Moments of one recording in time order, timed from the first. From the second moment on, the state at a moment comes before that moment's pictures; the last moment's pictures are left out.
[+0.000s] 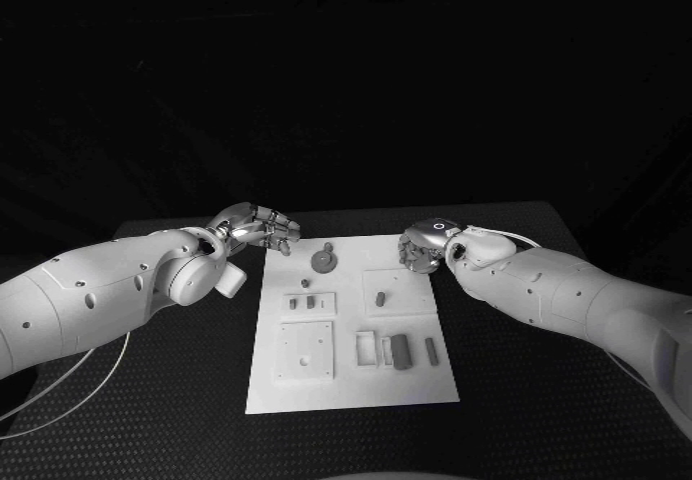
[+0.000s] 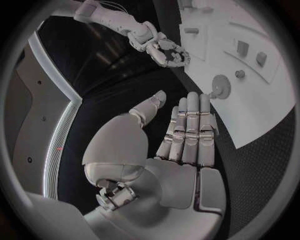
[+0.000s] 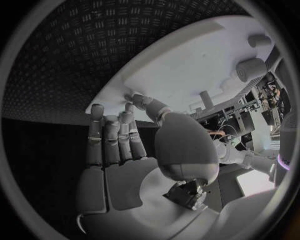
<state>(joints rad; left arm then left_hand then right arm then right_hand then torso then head) 1.24 -0.76 -0.11 1.20 -0.38 -0.11 0.18 1.11 -0.08 0.52 -0.29 0.05 0.77 0.20 0.37 0.46 1.15 0.14 0.08 0.25 1.05 0.04 0.56 0.60 0.02 1.02 -0.06 0.07 1.07 1.17 -0.36 -0.20 0.66 -1.61 -0.33 0.16 1.14 -0.15 0.53 -0.18 0.41 0.95 0.12 0.33 0.56 0.96 0.02 1.01 1.15 0.96 -0.07 1.38 1.03 0.25 0.86 0.12 0.86 1.31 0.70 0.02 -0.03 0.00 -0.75</state>
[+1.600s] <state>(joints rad) 1.25 -0.76 -0.11 1.21 -0.39 -0.11 0.17 1.11 -0.09 0.52 -0.29 0.05 0.77 0.20 0.37 0.46 1.14 0.13 0.08 0.25 1.05 0.04 0.56 0.61 0.02 1.02 -0.06 0.07 1.06 1.18 -0.35 -0.20 0.67 -1.65 -0.31 0.09 1.17 -0.05 0.59 -0.24 0.41 1.01 0.10 0.34 0.59 0.98 0.00 1.05 1.10 0.96 -0.08 1.44 0.95 0.25 0.88 0.10 0.87 1.31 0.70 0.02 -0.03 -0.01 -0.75</state>
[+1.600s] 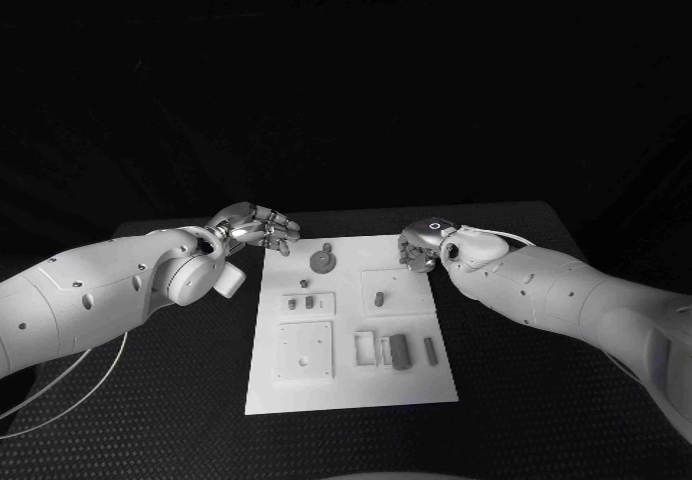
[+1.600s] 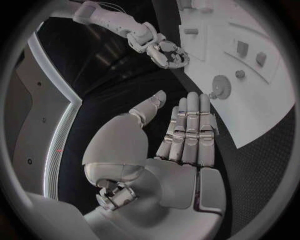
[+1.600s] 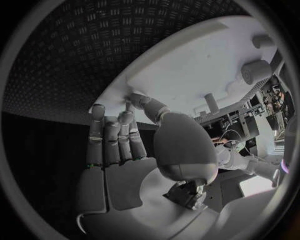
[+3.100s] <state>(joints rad) 1.25 -0.77 -0.11 1.21 -0.39 -0.11 0.17 1.11 -0.09 0.52 -0.29 0.05 0.77 0.20 0.37 0.46 1.14 0.14 0.08 0.25 1.05 0.04 0.56 0.61 0.01 1.02 -0.06 0.07 1.06 1.18 -0.42 -0.16 0.79 -1.54 -0.41 0.05 1.14 -0.04 0.61 -0.26 0.41 1.04 0.07 0.34 0.60 1.02 -0.02 1.08 1.08 0.99 -0.11 1.49 0.93 0.25 0.93 0.07 0.90 1.31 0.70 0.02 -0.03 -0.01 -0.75</state>
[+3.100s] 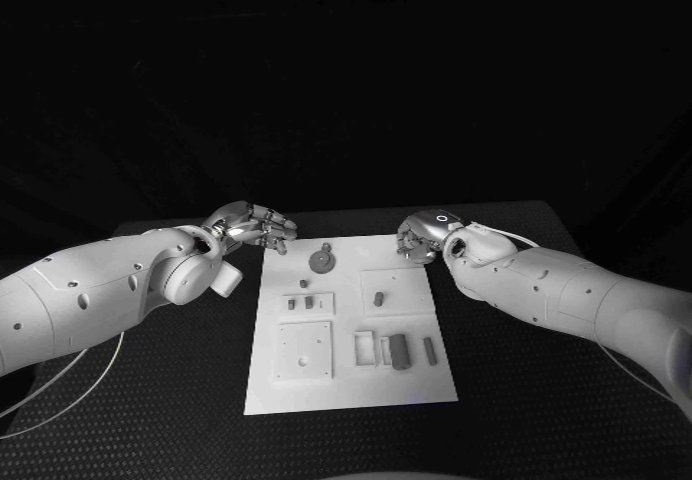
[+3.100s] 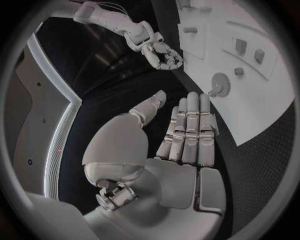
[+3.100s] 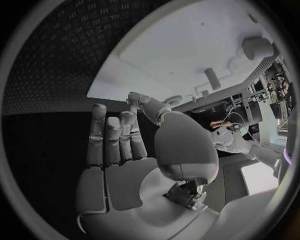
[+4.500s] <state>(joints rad) 1.26 -0.74 -0.12 1.30 -0.48 -0.11 -0.06 0.83 -0.06 0.38 -0.16 0.05 0.78 0.19 0.39 0.43 1.15 0.12 0.08 0.26 1.07 0.04 0.54 0.66 0.01 1.02 -0.06 0.07 1.04 1.20 -0.54 -0.11 1.19 -1.29 -0.39 0.03 1.14 -0.05 0.62 -0.26 0.41 1.04 0.07 0.34 0.60 1.02 -0.02 1.08 1.08 1.00 -0.10 1.49 0.92 0.25 0.93 0.07 0.90 1.31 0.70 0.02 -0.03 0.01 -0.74</state>
